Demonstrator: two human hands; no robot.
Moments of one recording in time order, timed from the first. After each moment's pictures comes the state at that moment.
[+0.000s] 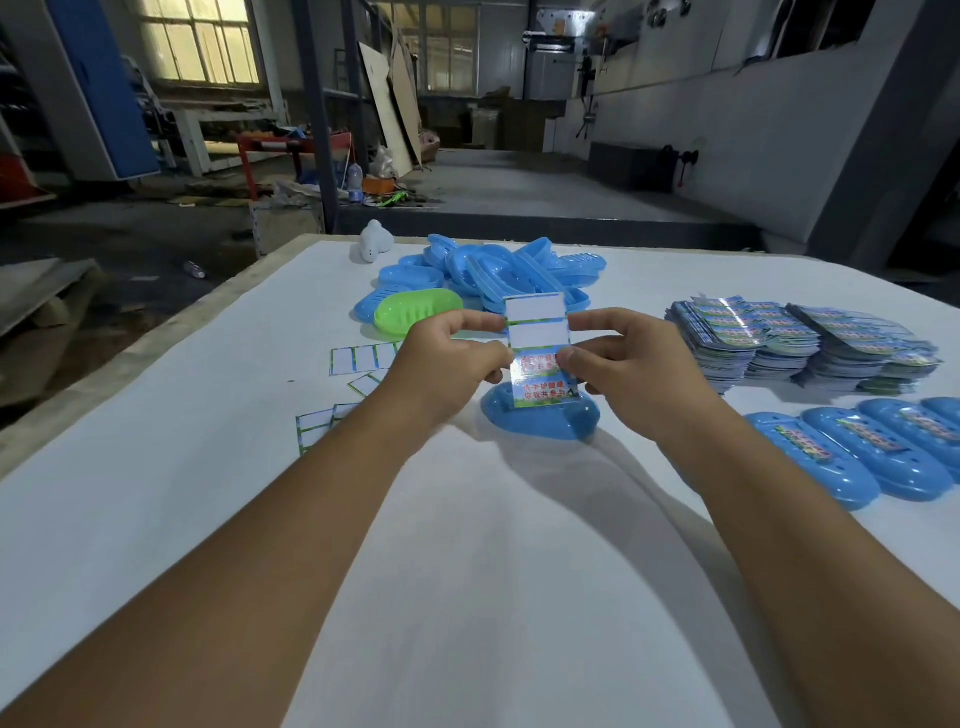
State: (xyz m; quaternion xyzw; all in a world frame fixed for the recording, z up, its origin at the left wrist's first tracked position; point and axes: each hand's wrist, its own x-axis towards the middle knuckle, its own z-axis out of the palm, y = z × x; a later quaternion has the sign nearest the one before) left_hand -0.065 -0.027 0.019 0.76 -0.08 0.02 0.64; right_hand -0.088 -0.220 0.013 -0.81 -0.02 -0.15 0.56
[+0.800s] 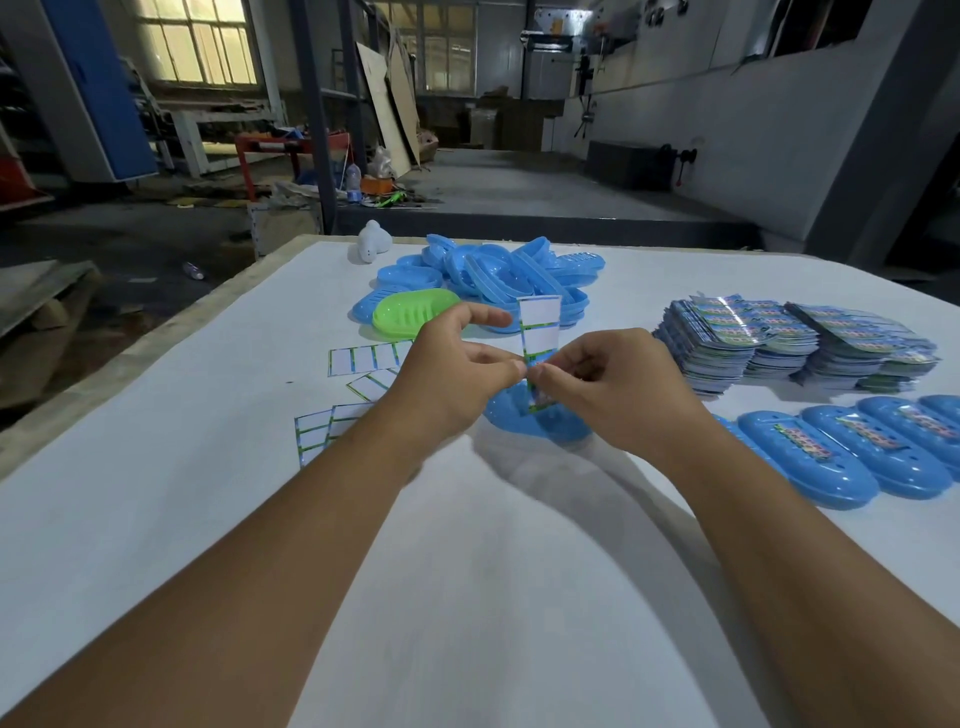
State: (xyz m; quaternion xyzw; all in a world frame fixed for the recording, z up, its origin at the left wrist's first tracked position) left_hand -0.071 -0.029 0.013 0.77 -0.16 0.04 0.61; right_hand -0.101 -0.205 0.011 -0.90 -0.04 -0.20 0.39
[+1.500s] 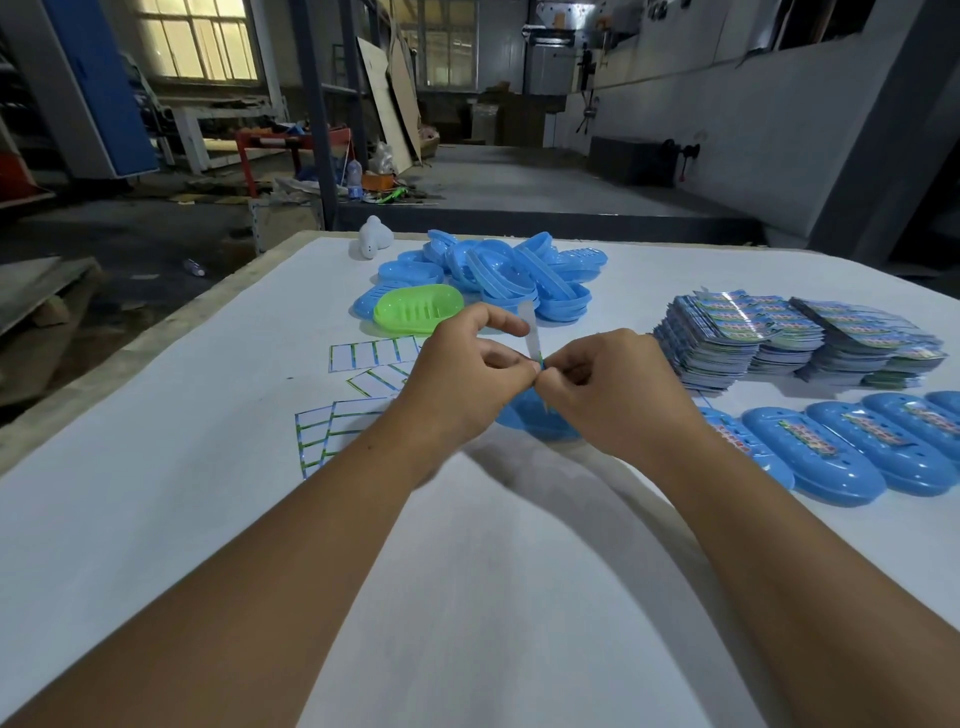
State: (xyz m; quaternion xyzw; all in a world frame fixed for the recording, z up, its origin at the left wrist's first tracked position) left_hand -0.075 -0.037 0.006 0.78 -0.19 0.07 0.59; right_hand -0.110 -0.192 0.016 -0.92 -0.03 -0.22 0.31
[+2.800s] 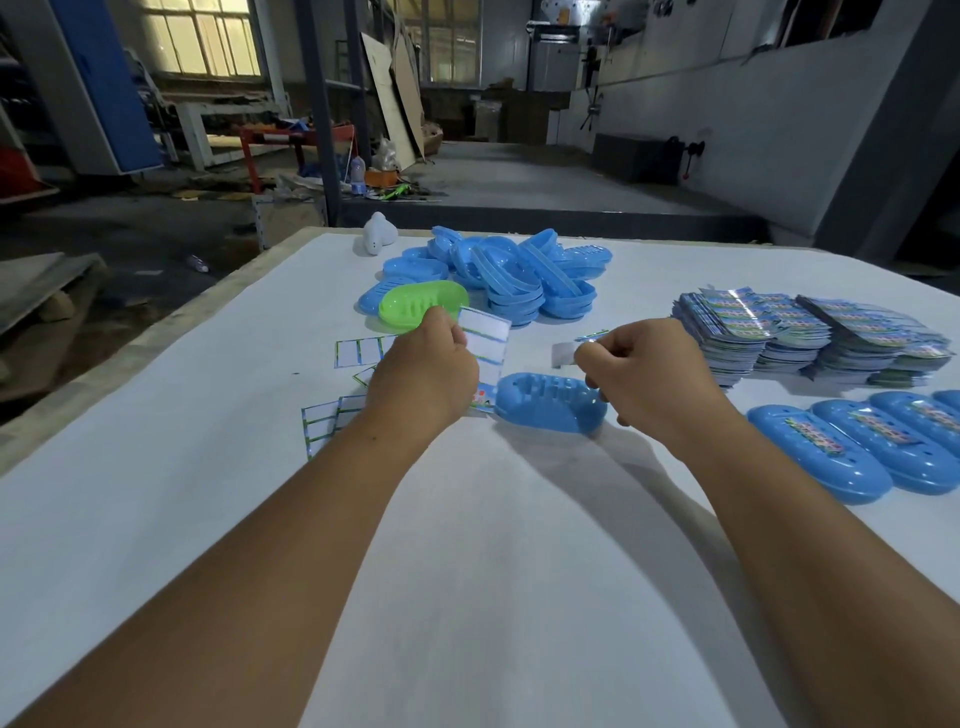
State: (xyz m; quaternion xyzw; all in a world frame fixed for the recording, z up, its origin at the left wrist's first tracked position) left_hand -0.052 -0.018 0.001 0.92 -0.03 0.15 0.37; right_hand -0.100 -0.211 0.017 -0.89 0.07 -0.19 0.41
